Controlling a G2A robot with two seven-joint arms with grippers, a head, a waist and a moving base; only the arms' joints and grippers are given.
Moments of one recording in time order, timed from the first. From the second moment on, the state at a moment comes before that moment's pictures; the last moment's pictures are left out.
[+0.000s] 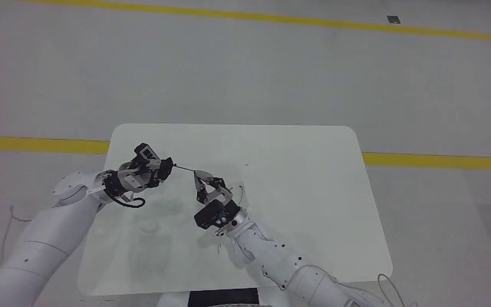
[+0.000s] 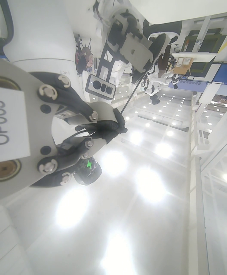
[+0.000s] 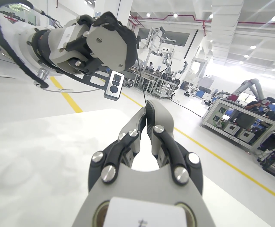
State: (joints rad) left arm 1.26 -0.97 -1.19 -1.26 -1.15 0.03 -1.38; right arm -1.24 -1.36 0.56 -1.25 -1.57 0.34 -0.64
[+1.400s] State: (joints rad) left arm 1.26 -0.97 -1.19 -1.26 -1.15 0.03 -1.38; right arm -1.27 -1.41 0.69 -1.10 -1.22 0.12 -0.80
